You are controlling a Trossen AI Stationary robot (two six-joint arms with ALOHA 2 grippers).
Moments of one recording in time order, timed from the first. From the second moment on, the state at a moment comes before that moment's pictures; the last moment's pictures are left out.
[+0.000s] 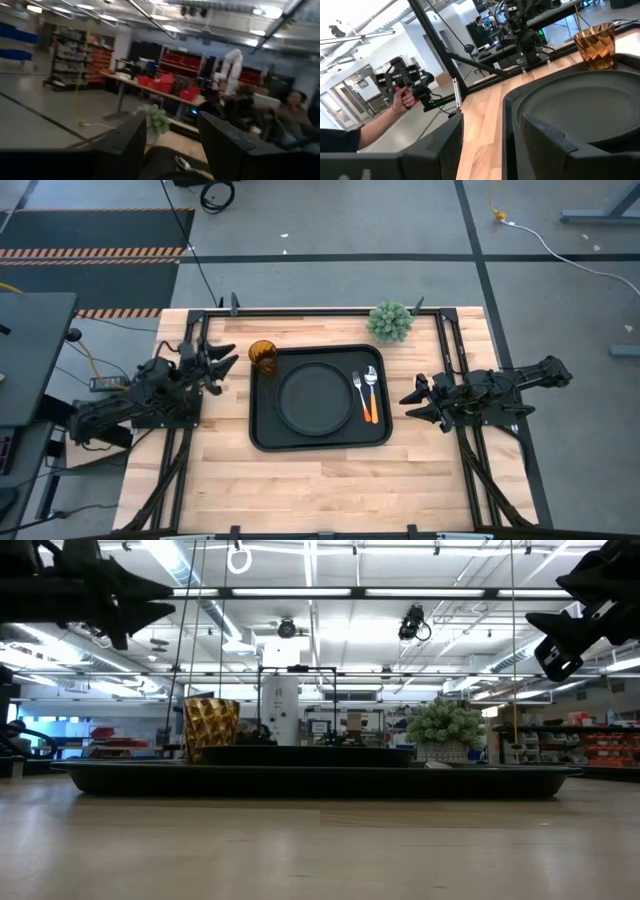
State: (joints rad) left arm 0.36 0.00 0.11 0.13 -0.11 -0.24; right arm 0.25 0.04 0.01 0.05 0.04 0.45
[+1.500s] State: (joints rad) left arm -0.10 0.04 0.02 0.06 -0.47 -0.05; right arm 0.25 0.04 0.01 0.05 0.03 0.39
